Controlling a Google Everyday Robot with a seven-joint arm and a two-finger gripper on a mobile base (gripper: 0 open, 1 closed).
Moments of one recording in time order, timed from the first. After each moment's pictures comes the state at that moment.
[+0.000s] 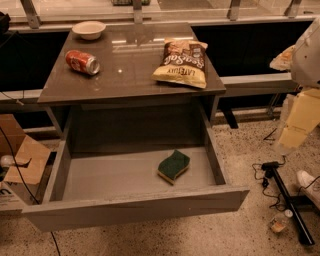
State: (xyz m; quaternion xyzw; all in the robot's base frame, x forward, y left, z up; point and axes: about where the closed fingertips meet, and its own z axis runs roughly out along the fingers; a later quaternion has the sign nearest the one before) arm 0.438 -0.217 0.976 -0.60 0.78 -0.03 0.16
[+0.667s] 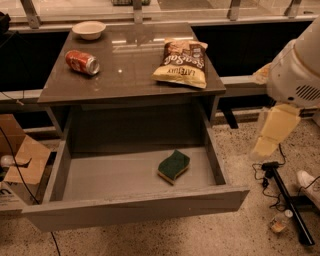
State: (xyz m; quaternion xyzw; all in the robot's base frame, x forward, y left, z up) arm 0.451 -0.193 0.940 -0.61 0.78 0.00 0.18
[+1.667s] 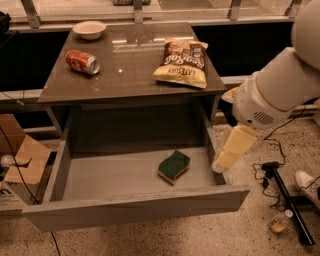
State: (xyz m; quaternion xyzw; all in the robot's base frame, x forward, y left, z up) arm 0.466 -0.145 0.883 -0.59 0.78 0.06 0.22
